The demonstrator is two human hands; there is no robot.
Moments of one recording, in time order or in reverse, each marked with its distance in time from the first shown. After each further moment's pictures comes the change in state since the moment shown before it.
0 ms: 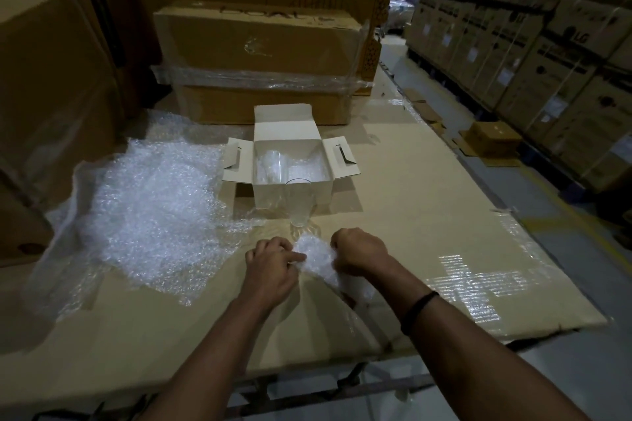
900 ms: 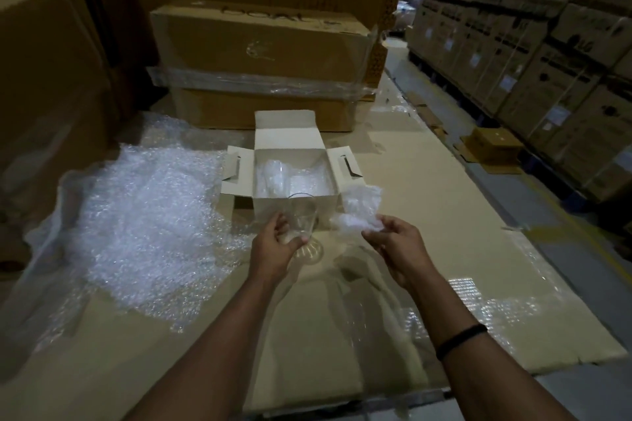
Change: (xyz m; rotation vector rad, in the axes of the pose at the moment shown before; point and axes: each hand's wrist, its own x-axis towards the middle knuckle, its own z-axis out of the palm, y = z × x) left_hand 0.073 -0.009 0.009 -0.838 0.208 -0.348; right_hand 0.010 0.042 -0.022 1.717 0.279 0.296
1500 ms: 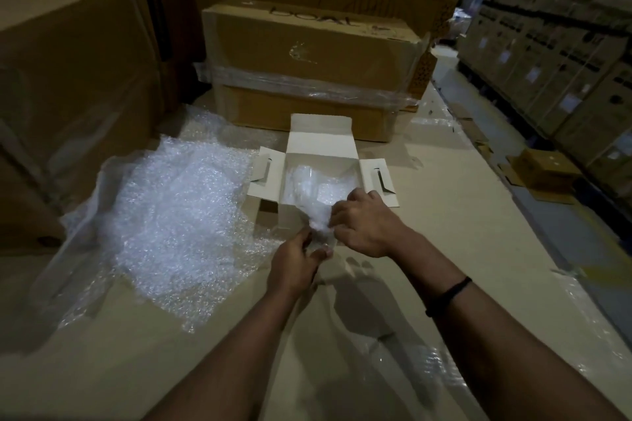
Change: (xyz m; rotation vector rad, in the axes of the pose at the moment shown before) left_hand 0.001 -0.004 0.009 0.237 0.016 0.065; right_hand 0.039 -0.046 0.084 -1.744 -0.637 -0.901
